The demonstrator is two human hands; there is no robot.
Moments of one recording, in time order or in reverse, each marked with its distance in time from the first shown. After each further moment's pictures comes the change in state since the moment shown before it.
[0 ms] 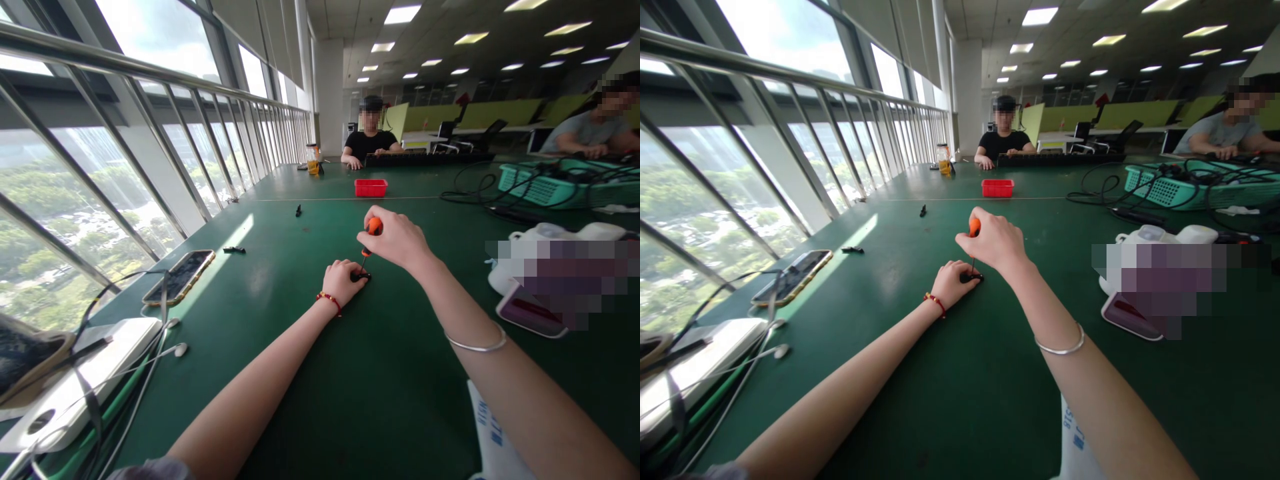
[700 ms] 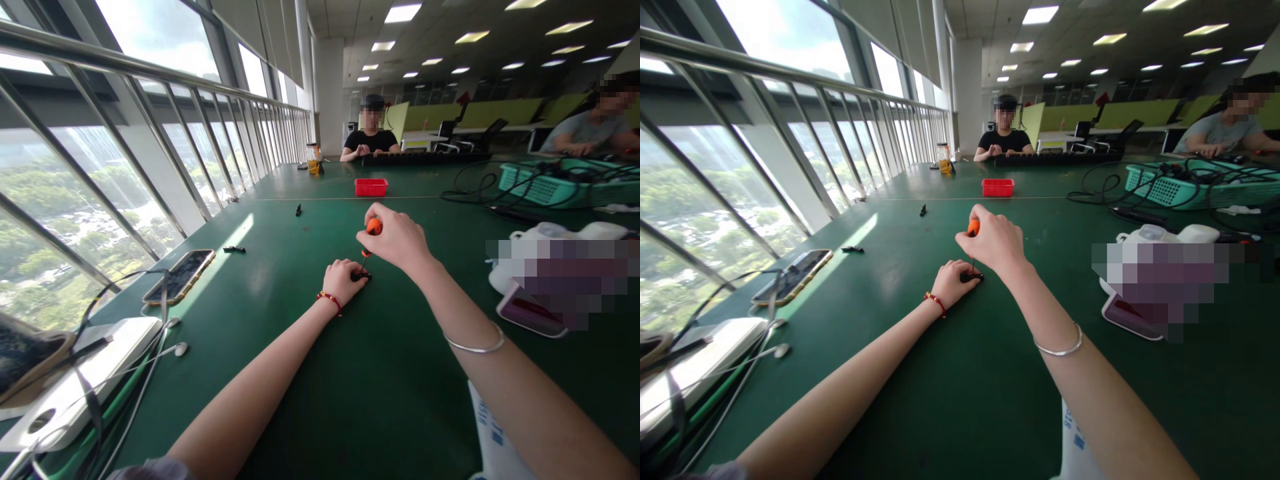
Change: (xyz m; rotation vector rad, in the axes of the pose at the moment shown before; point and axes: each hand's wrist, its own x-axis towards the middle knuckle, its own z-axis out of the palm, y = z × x) left_hand 0.000 0.000 0.000 -0.002 -0.002 0.005; right_hand -0.001 -0.002 0.002 -0.012 0.039 -0.003
